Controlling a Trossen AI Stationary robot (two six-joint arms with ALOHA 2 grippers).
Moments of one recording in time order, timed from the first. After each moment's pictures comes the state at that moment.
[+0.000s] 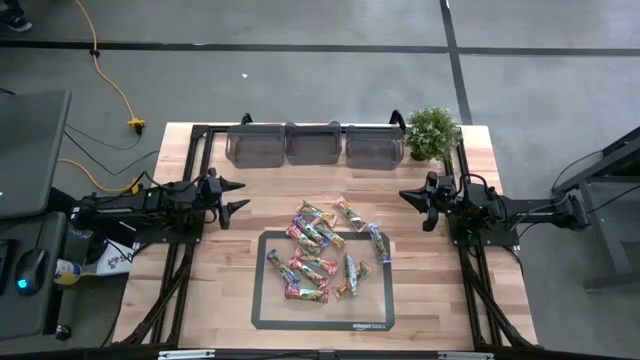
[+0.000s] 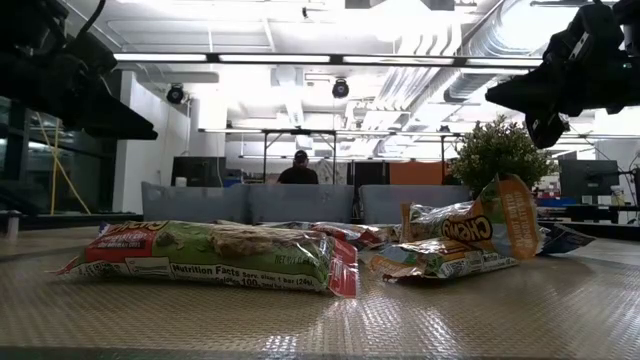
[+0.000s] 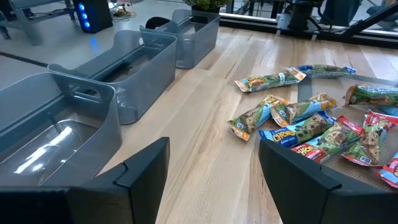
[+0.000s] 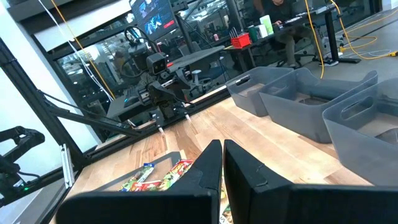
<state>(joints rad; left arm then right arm) 0.03 0.02 0.15 -0.42 -0.33 -0.11 -0.03 0.15 0.02 0.15 0.20 0.41</state>
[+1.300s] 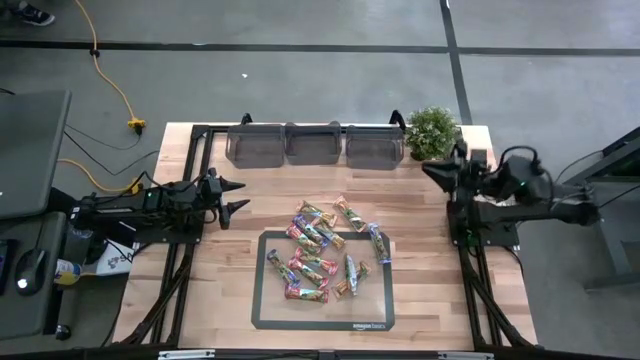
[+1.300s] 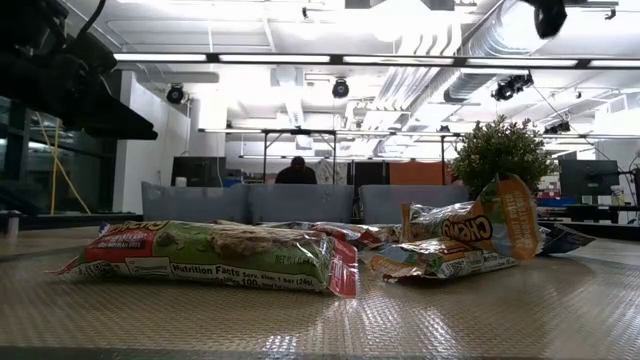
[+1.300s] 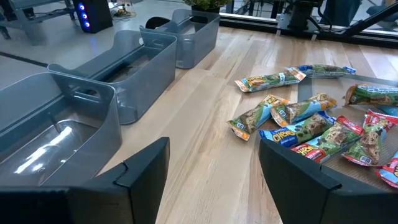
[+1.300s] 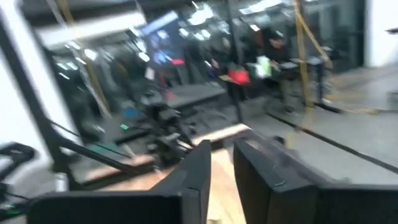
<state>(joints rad) 0.03 0.02 0.15 -0.42 -0.33 -0.11 -0.03 0.38 0.66 -0.22 0.24 0.21</state>
